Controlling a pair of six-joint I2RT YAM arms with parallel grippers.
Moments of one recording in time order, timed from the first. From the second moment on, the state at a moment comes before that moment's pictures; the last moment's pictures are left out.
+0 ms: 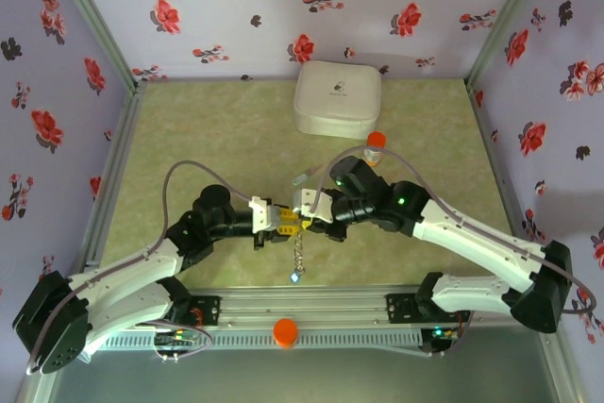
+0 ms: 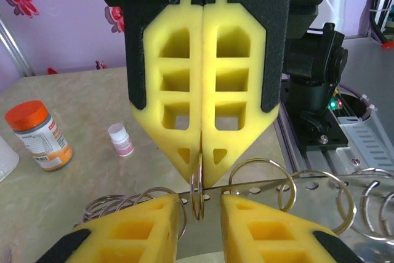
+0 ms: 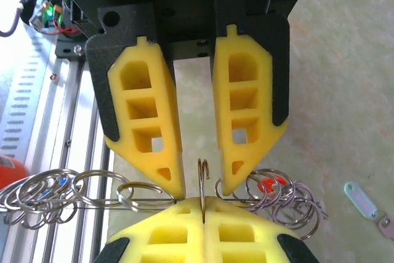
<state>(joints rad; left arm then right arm) -0.81 0.96 0.41 0.32 0.69 0.30 0.97 1.17 1.04 -0.67 -0.38 -0.51</state>
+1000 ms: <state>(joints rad) -0.84 0.96 0.37 0.46 0.68 0.27 0.89 0.87 0.63 -0.22 -0.45 -0.35</state>
